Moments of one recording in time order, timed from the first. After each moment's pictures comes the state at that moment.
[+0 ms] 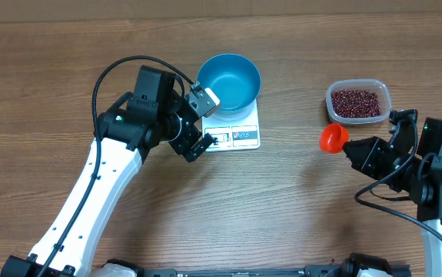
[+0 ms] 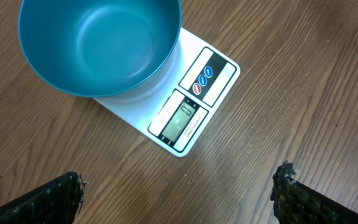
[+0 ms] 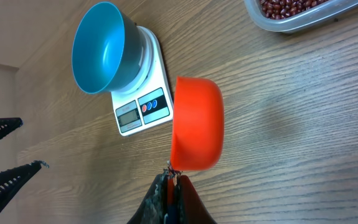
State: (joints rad) left arm -0.32 1.45 1.26 -0.84 0.31 0.52; right arm -0.22 0.98 1.04 -1.05 -0.54 0.31
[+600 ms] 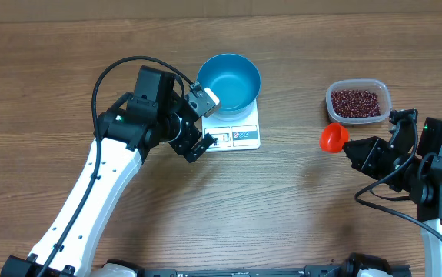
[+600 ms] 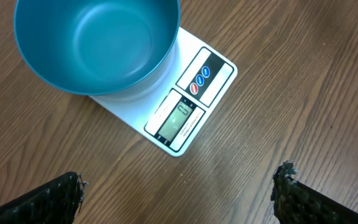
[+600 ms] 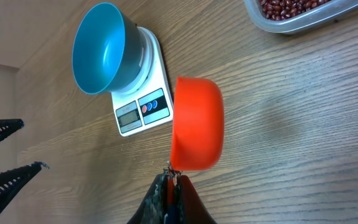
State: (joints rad) left arm -0.32 1.45 1.26 -0.85 0.31 0.50; right arm -0.22 0.98 1.04 -1.04 -0.54 0.31
